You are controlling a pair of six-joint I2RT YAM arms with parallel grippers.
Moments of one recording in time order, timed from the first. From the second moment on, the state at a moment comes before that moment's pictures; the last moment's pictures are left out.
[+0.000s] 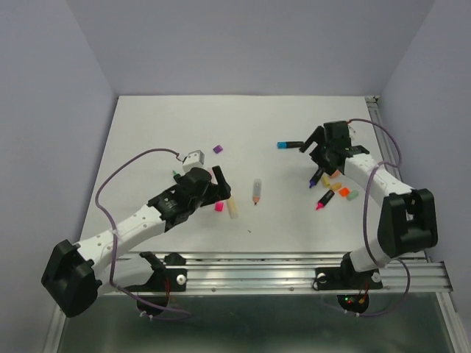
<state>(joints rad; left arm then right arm) -0.75 1.08 0.68 -0.29 -0.30 -0.81 0.18 1.47 1.02 -0.36 0.12 0.83</state>
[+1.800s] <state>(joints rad) -0.75 0.93 0.52 -0.03 -0.02 -0.75 0.49 1.76 1.16 -0.35 0.37 0.84</state>
